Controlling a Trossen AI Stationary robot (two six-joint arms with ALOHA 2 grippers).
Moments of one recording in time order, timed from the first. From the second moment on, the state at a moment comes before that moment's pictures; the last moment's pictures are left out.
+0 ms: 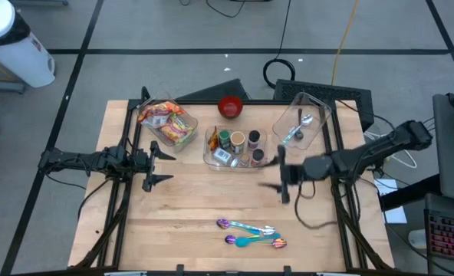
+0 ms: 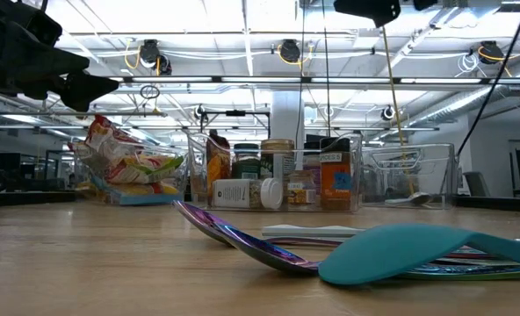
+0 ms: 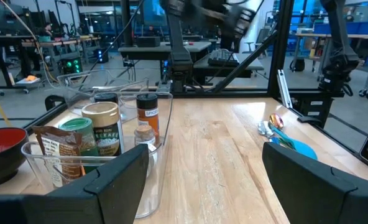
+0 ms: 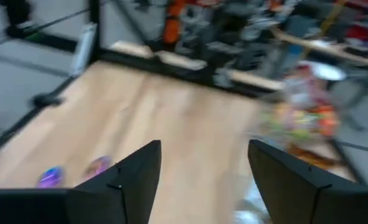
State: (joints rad) left arm -0.08 0.06 0.02 0.03 0.00 0.00; right arm 0.32 1.08 0.73 0.11 0.31 -0.14
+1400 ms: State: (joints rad) left arm -0.08 0.06 0.02 0.03 0.00 0.00; right arm 0.54 1.96 1.24 -0.39 0.18 0.25
